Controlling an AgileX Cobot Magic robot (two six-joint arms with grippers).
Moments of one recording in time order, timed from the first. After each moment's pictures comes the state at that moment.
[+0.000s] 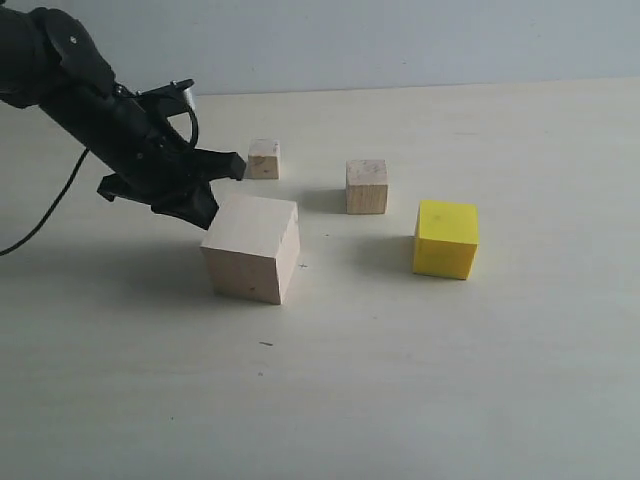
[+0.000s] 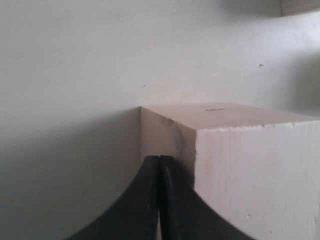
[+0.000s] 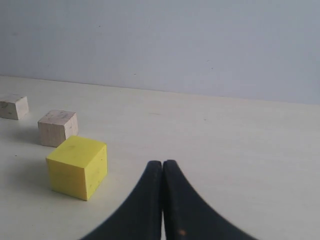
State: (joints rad) left arm -0.34 2.00 -1.31 -0.54 0.78 0.25; right arm 0.16 0.00 0.00 -0.18 0.27 0.10
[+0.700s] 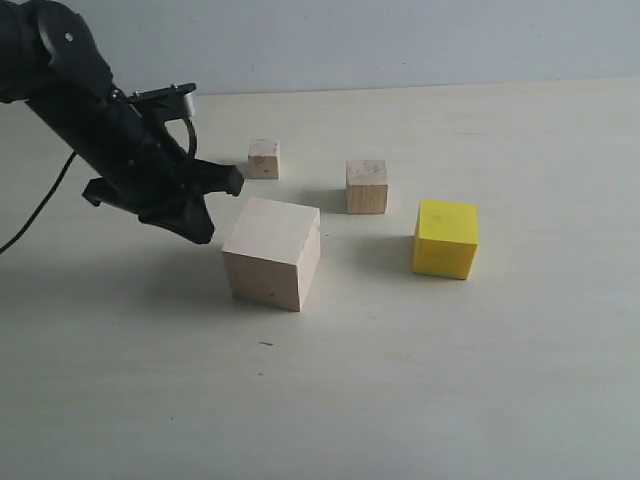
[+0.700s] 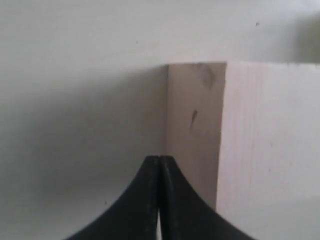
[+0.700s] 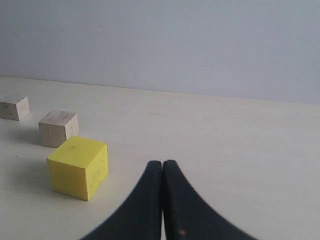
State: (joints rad) left arm -0.38 1.90 -1.23 -0.43 0.81 0.17; right arm 0.16 0.00 0.00 -0.18 0.27 0.10
